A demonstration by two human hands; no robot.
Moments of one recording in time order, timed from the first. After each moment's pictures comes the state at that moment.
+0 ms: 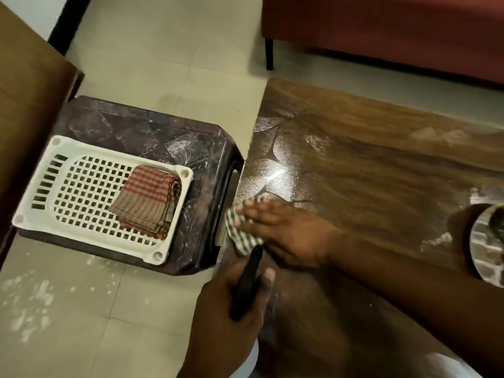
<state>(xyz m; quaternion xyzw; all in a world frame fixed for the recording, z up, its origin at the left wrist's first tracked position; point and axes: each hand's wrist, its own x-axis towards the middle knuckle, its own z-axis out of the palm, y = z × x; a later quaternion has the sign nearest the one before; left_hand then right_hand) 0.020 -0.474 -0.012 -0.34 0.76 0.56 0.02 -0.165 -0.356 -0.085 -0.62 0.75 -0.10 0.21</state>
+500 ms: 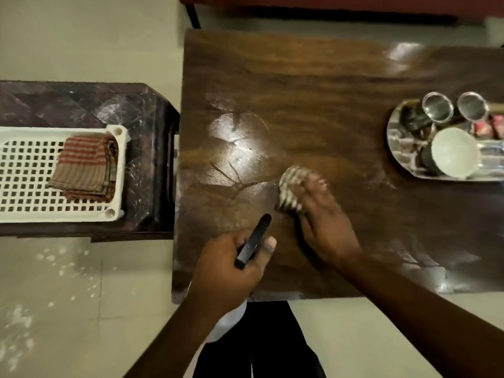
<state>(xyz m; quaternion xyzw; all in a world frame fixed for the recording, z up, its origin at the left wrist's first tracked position) 0.053 -0.429 -0.007 -0.16 0.79 0.55 0.20 -0.026 -0.199 -0.086 -0.20 0.96 -0.18 0.13</state>
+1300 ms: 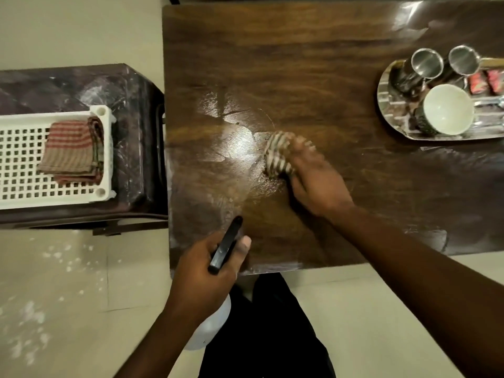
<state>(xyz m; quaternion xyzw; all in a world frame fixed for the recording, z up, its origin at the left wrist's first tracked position) 0.113 -0.438 -0.014 -0.25 0.76 0.55 0.24 -0.044 -0.200 -0.092 -0.19 0.96 -0.17 0.13</state>
